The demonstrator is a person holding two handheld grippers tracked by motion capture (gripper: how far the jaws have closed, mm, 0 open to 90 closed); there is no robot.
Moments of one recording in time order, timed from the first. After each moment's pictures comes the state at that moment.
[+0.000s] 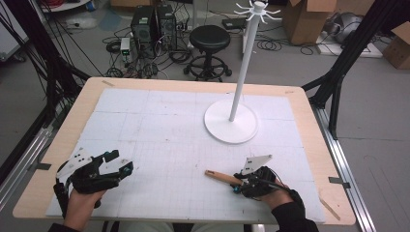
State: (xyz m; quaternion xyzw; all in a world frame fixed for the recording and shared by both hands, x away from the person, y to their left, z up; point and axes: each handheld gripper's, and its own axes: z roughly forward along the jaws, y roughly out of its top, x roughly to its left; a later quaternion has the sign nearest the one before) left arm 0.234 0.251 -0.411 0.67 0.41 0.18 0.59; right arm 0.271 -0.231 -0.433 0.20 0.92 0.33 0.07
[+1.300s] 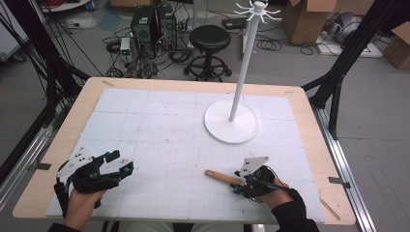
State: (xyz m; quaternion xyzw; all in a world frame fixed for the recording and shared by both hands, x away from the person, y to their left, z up) left arm 0.235 0.251 -0.411 0.68 0.41 0.17 0.59; right arm 0.269 -0.227 -0.430 0.18 0.93 0.31 0.11
